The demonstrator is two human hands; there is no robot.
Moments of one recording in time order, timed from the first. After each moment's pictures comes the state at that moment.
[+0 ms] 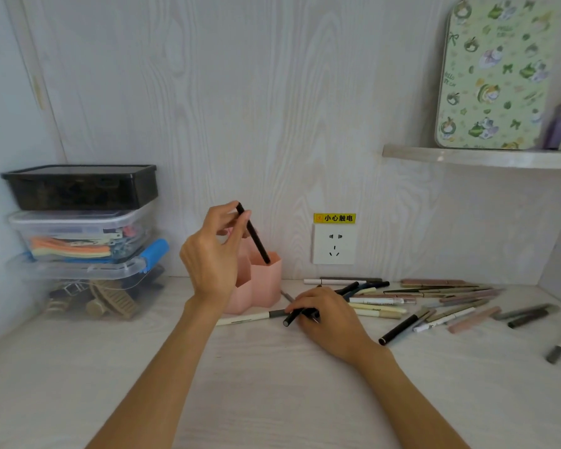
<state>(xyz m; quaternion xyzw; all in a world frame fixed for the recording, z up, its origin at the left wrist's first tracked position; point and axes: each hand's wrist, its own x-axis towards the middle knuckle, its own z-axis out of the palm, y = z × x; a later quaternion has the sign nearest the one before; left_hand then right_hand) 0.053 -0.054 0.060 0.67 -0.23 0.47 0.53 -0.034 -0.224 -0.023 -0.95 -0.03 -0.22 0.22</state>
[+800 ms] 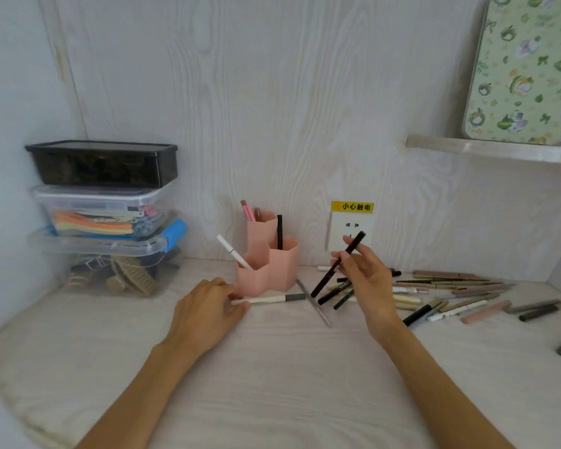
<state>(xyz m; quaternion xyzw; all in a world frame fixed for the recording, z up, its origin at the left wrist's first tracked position) 0.050 0.020 -0.025 0.92 -0.28 0.16 0.21 -0.041 -0.218 0.004 -0.68 0.05 -0.36 0.64</state>
